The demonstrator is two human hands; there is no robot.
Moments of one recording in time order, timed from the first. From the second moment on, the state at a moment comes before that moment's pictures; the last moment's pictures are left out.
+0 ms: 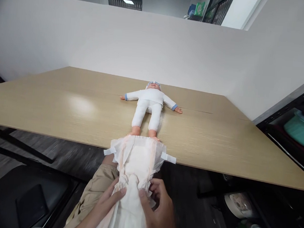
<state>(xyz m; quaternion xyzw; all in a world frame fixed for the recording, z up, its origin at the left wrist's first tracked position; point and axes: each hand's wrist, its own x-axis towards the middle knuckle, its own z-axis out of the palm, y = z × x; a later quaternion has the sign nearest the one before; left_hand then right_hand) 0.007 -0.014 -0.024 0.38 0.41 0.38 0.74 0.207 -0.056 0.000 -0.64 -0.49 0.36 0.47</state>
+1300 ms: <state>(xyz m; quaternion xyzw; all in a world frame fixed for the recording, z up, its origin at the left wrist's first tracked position) 0.057 0.279 0.085 0.99 -0.01 0.05 -0.13 0.208 0.062 0.016 -0.54 -0.80 0.03 0.25</state>
